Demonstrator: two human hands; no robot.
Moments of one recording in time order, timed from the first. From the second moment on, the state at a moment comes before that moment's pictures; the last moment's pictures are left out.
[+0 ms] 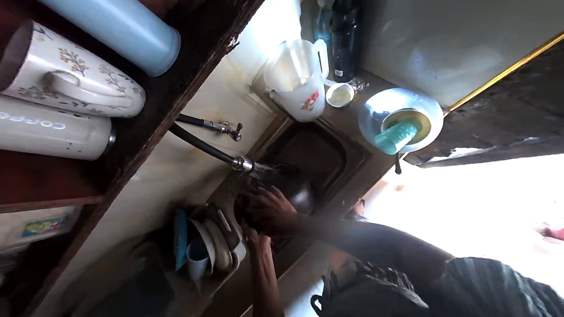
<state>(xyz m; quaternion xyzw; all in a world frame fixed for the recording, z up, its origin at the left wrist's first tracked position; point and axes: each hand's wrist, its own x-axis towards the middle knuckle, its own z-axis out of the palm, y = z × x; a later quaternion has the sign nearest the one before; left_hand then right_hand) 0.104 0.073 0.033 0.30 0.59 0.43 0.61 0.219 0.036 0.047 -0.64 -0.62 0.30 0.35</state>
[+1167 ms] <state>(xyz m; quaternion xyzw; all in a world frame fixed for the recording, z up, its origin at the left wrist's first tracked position) 0.115 0.074 0.065 0.50 0.65 0.27 0.50 0.409 0.054 -0.040 -0.67 -0.22 0.63 0.32</state>
